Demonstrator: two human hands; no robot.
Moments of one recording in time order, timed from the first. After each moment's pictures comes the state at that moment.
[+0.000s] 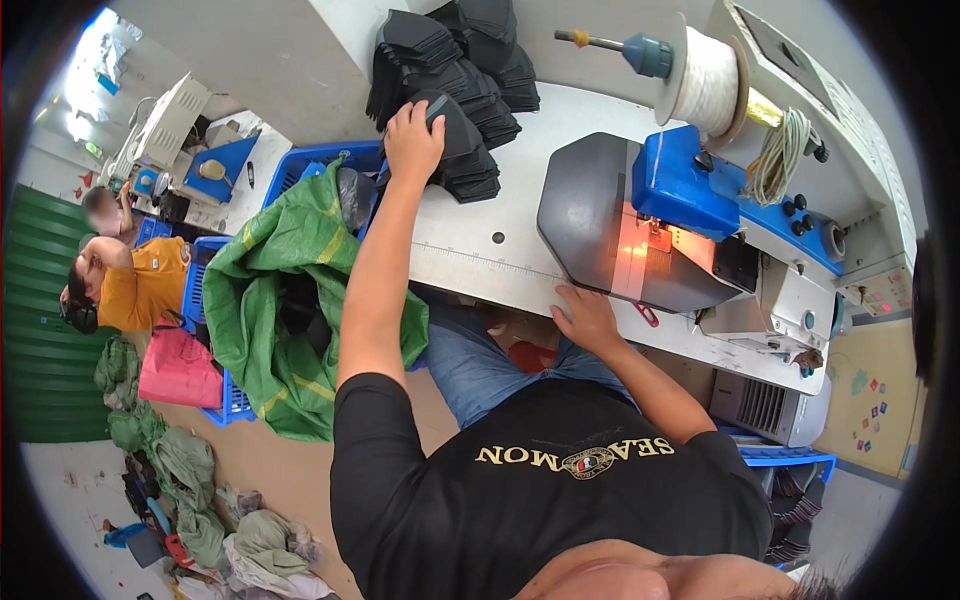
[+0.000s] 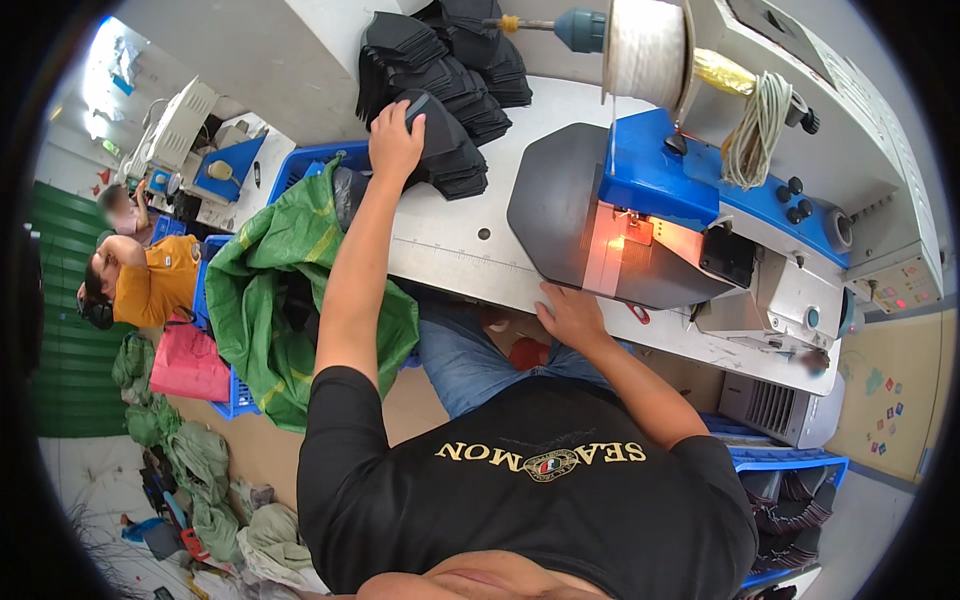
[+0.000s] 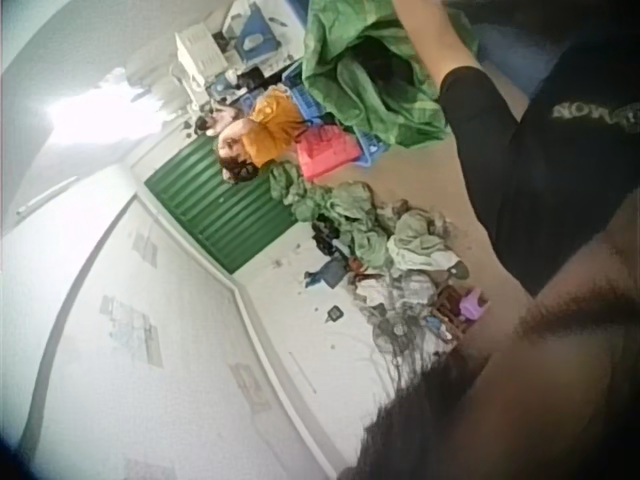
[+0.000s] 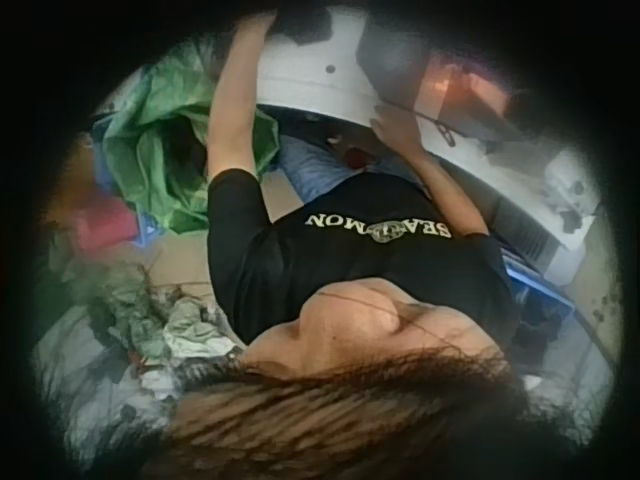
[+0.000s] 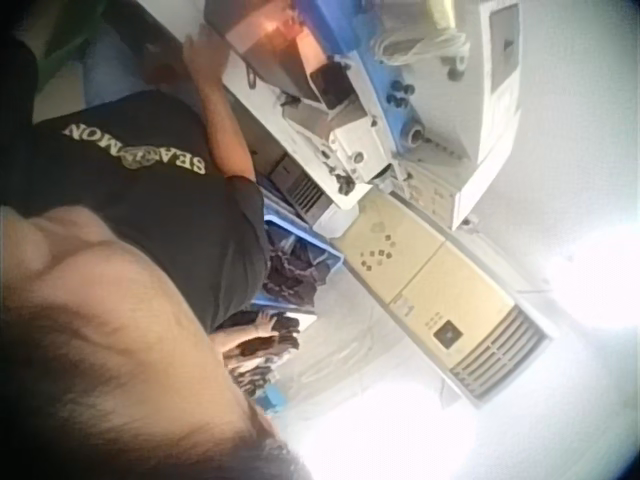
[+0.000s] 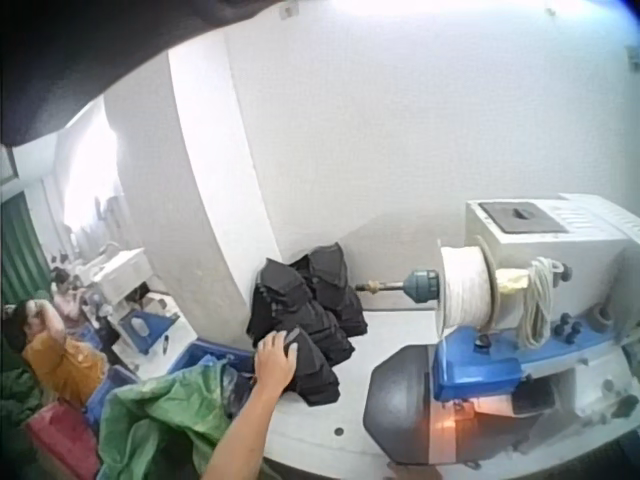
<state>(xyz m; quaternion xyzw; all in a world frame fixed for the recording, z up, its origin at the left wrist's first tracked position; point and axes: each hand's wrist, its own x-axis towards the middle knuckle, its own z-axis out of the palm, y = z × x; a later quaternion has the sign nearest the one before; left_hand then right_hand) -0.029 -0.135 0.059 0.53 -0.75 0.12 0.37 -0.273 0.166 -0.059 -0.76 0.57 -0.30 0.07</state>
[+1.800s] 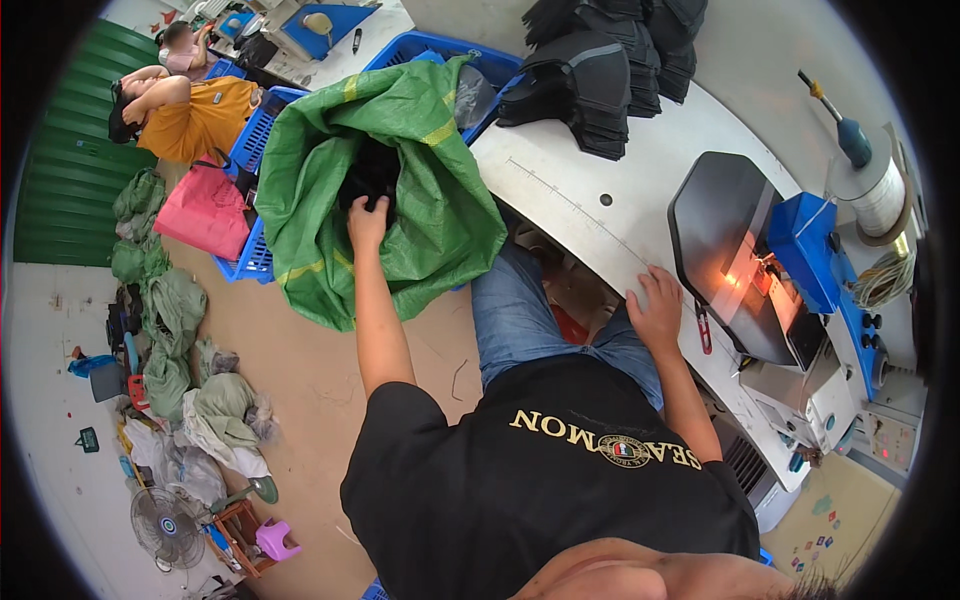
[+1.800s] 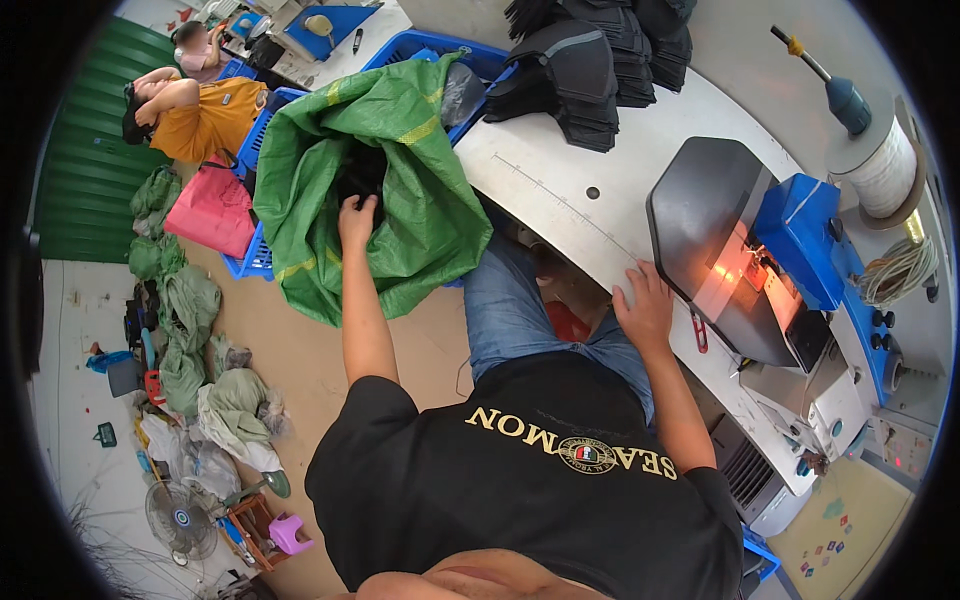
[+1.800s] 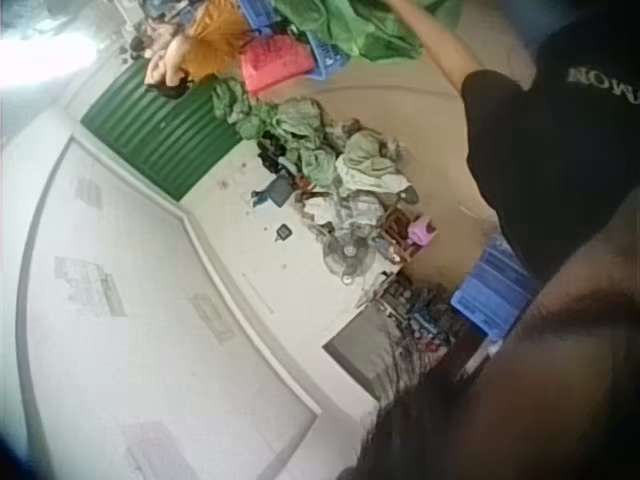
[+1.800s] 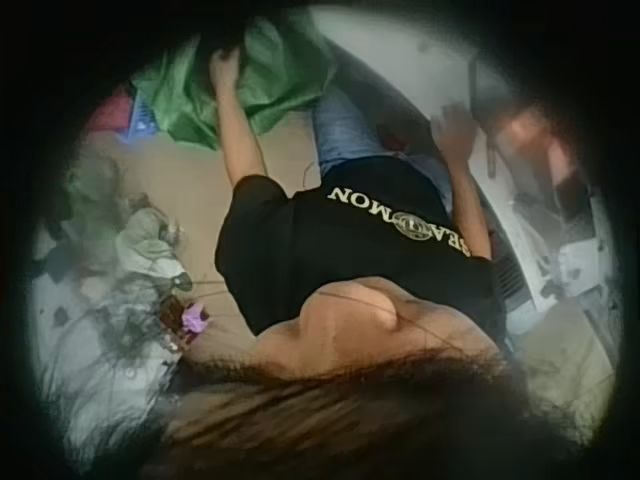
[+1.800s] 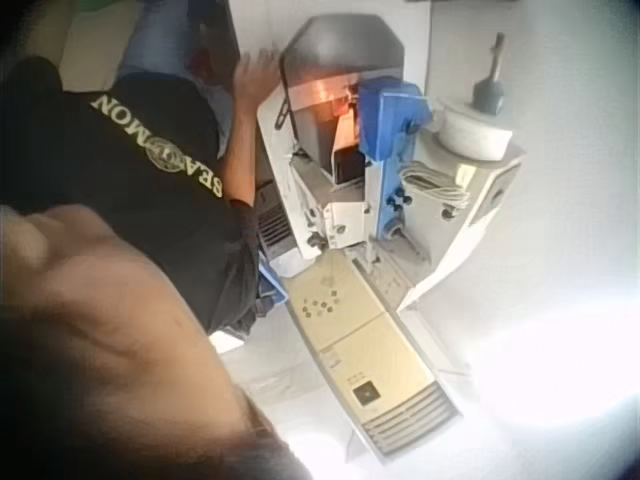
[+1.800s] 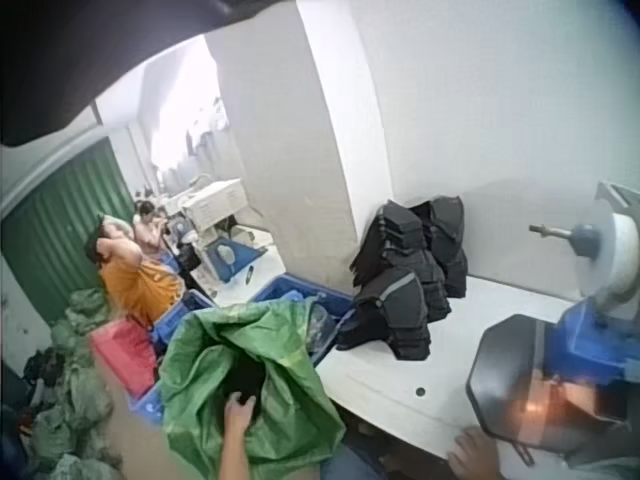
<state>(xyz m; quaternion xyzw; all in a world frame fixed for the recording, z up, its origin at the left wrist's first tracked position) 0.268 0.109 -0.069 0.86 -0.40 -0.02 0.33 -0.270 0.162 -0.066 -0.79 0.55 -0.26 0.07</state>
